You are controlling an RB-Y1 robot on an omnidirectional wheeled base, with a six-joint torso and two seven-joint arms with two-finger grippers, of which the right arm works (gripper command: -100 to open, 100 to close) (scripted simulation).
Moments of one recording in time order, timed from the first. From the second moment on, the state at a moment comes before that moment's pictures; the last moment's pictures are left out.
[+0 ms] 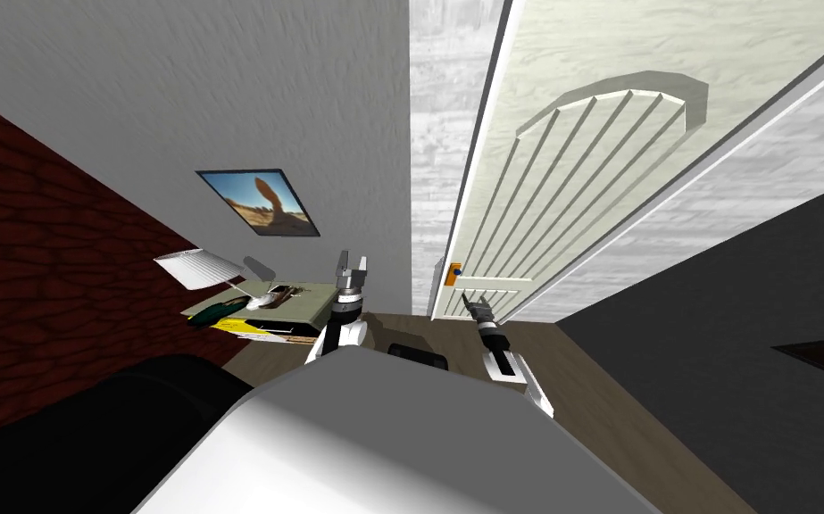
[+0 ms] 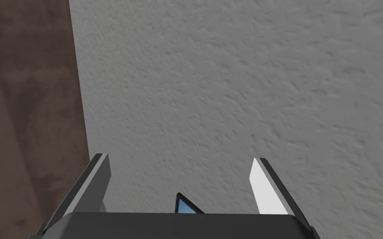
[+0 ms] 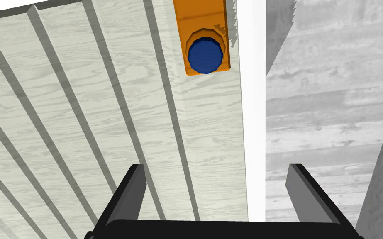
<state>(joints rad) 0.24 -0.17 -0.07 -1.53 0.53 -0.41 0.75</state>
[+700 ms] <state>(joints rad) 0.19 -0.16 -0.11 -1.45 0.57 -0.40 0.83</state>
